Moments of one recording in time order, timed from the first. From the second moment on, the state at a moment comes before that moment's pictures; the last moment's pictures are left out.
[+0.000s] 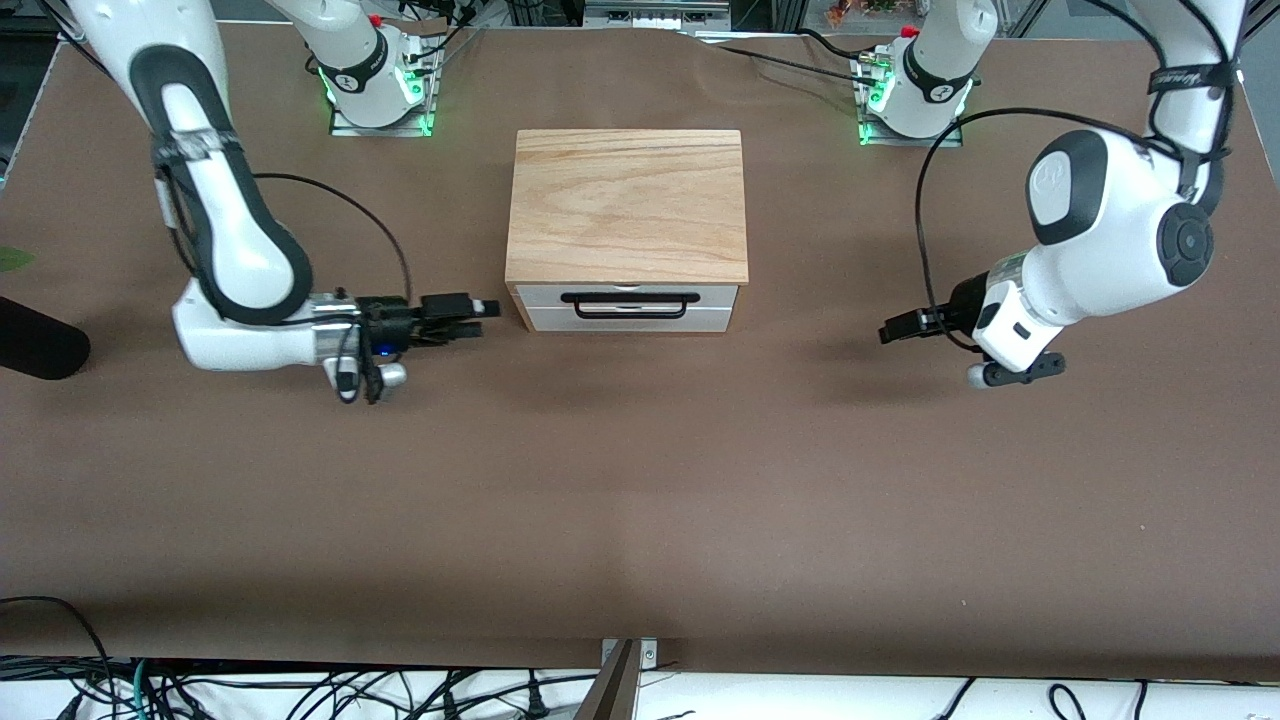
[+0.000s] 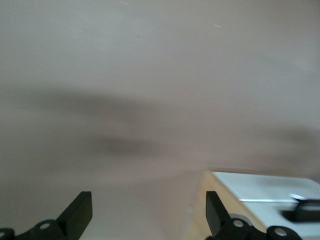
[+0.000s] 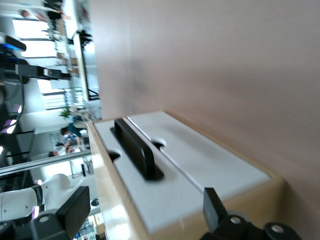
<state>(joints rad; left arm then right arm) -0.14 0.21 -0.01 -1.95 -0.48 2.04 -0.12 0.09 0.48 0.15 -1.89 1.18 1.91 -0.65</state>
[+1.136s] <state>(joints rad) -0.31 0.54 0.01 -2.04 -1.76 1.94 1.07 0.15 0.61 0.25 -1.95 1.53 1.99 -1.02</state>
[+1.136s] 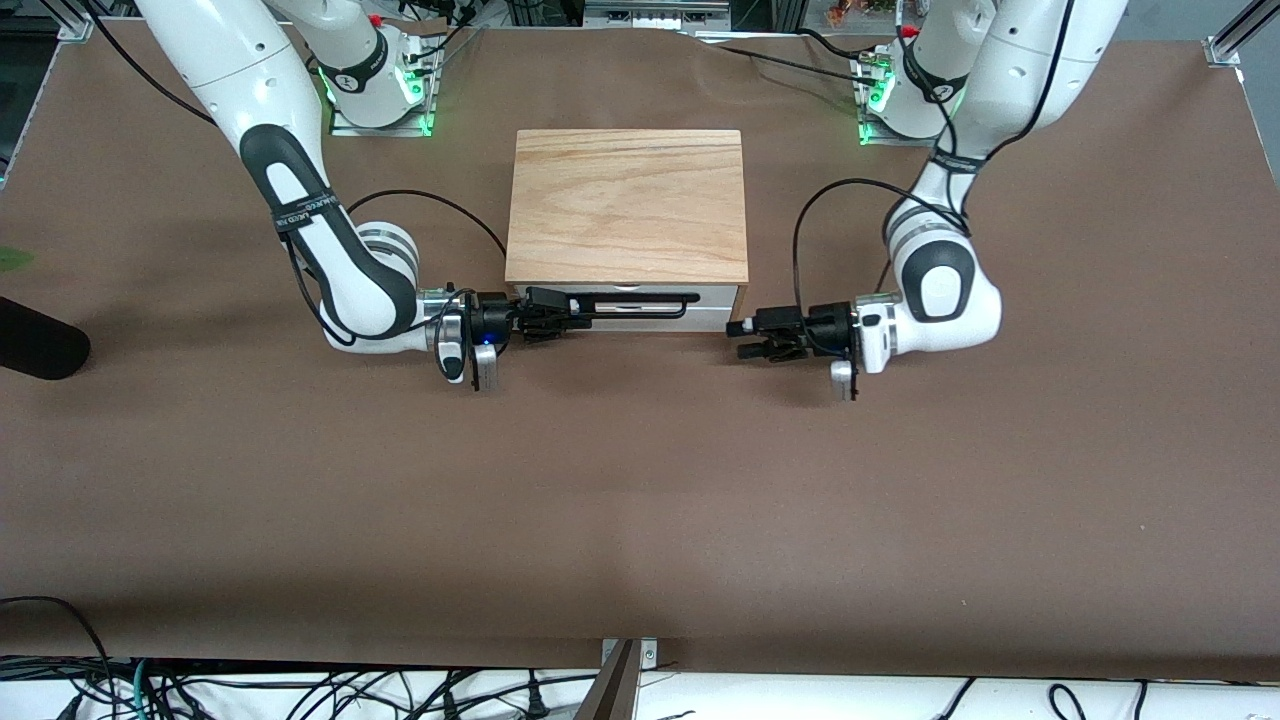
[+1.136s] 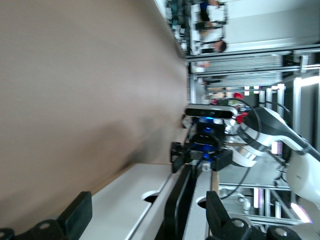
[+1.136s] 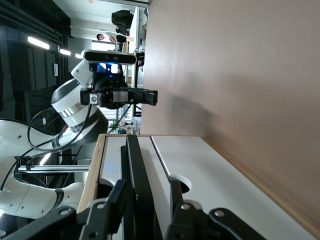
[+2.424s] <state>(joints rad) -0.34 0.59 -0.04 -2.10 -1.95 1.83 1.28 0.15 0.62 0.25 -1.96 1.58 1.95 -1.03</state>
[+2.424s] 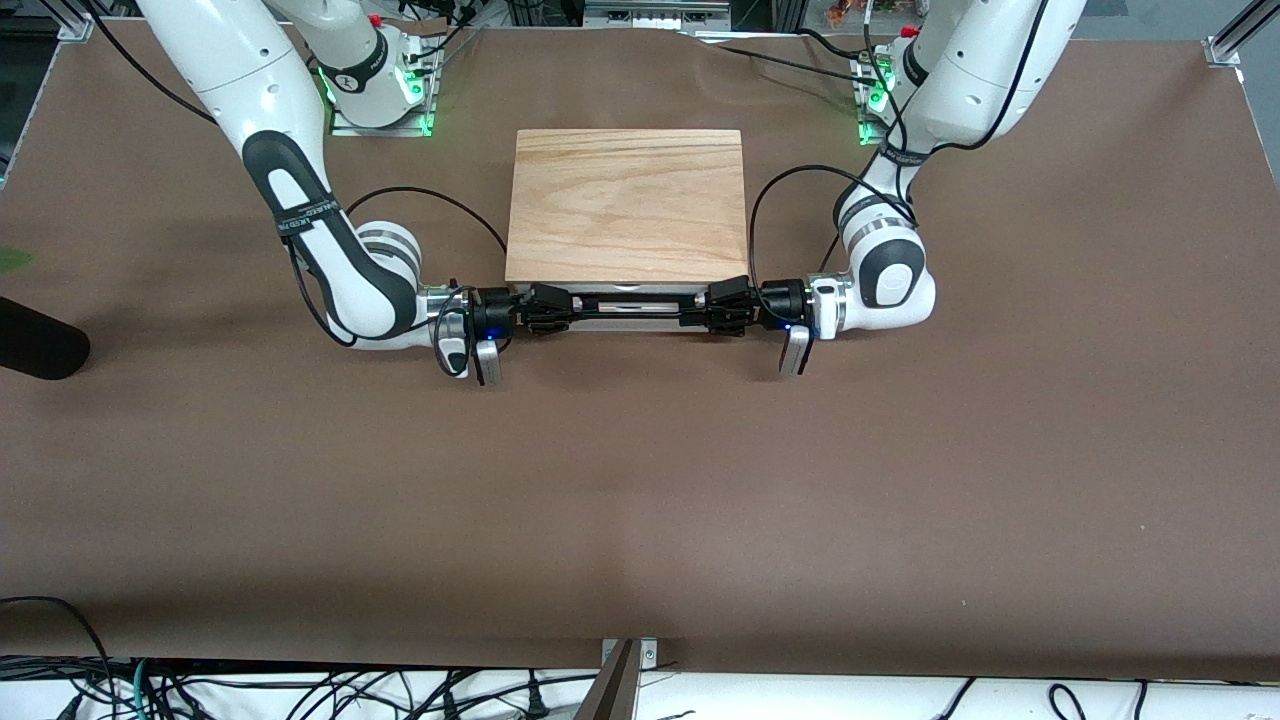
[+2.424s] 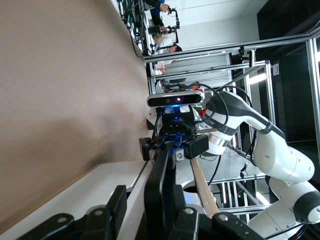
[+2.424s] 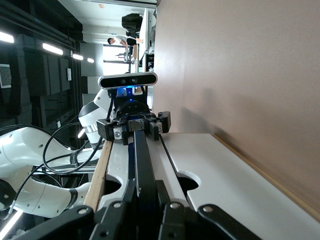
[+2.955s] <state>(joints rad) -0.34 0.60 -0.05 -2.10 -1.96 1.83 1.23 0.15 0.62 0.25 -1.96 1.58 1.95 -1.03</state>
